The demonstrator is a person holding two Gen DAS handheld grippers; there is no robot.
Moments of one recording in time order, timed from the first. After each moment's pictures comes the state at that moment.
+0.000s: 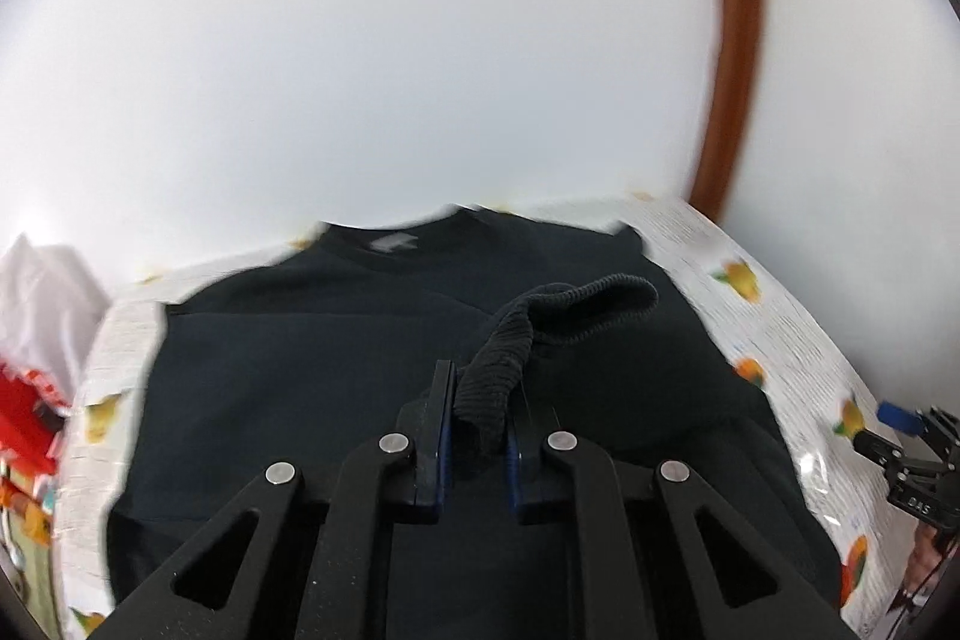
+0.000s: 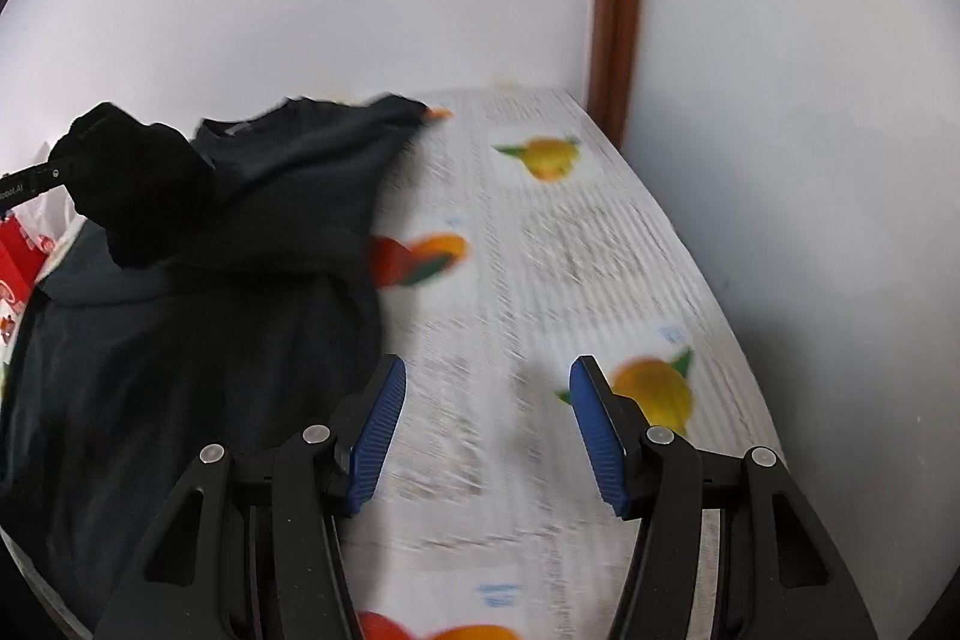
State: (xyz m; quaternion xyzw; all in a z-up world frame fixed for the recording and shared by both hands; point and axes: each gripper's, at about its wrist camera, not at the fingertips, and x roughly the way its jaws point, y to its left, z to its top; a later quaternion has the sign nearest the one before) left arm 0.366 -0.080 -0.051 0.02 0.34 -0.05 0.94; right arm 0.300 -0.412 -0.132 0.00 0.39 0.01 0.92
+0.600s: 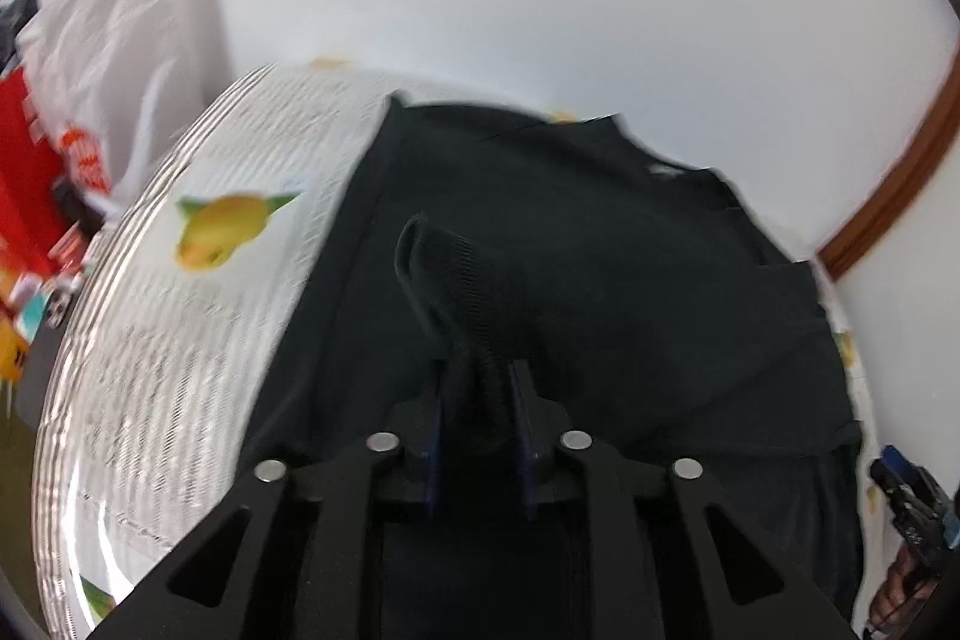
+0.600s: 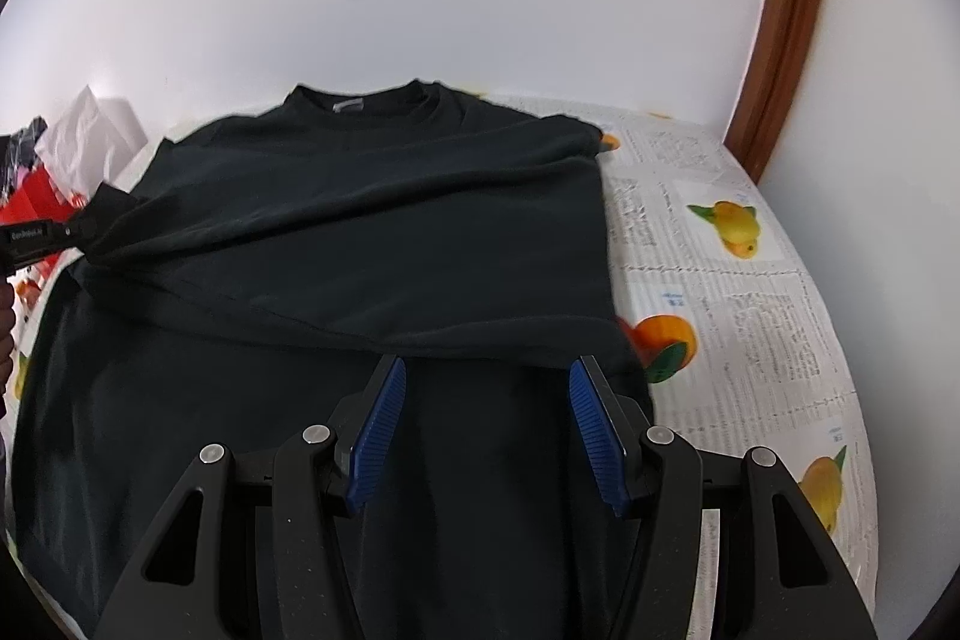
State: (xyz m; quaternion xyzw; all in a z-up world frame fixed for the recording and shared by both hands) left arm 0.378 0.138 -0.146 -0.16 0.44 0.03 0.88; right arm 0.356 -0.282 -0.136 -0.05 0.42 0.06 0.90
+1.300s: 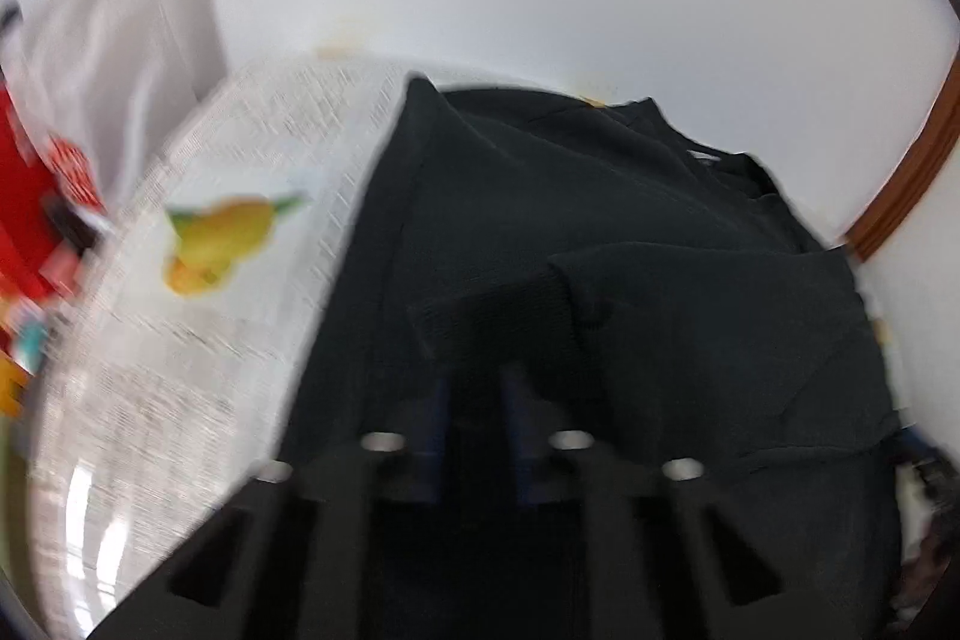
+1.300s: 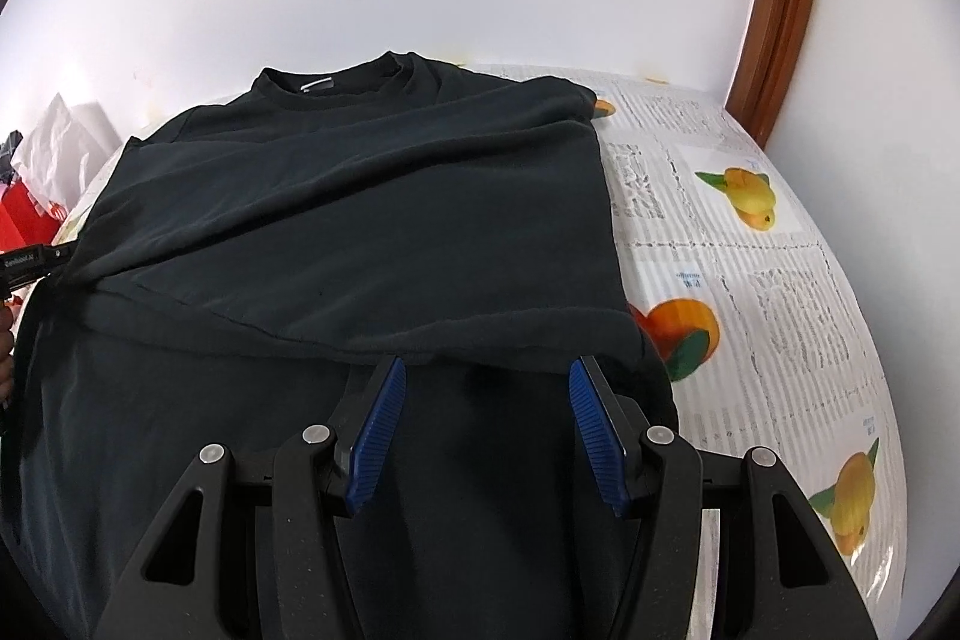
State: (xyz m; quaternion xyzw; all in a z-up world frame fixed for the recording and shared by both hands) left arm 0.399 0.139 -0.168 -0.11 0.44 0.04 0.89; right arm 0.384 -0.291 -0.161 -0.03 0.44 0.05 0.90
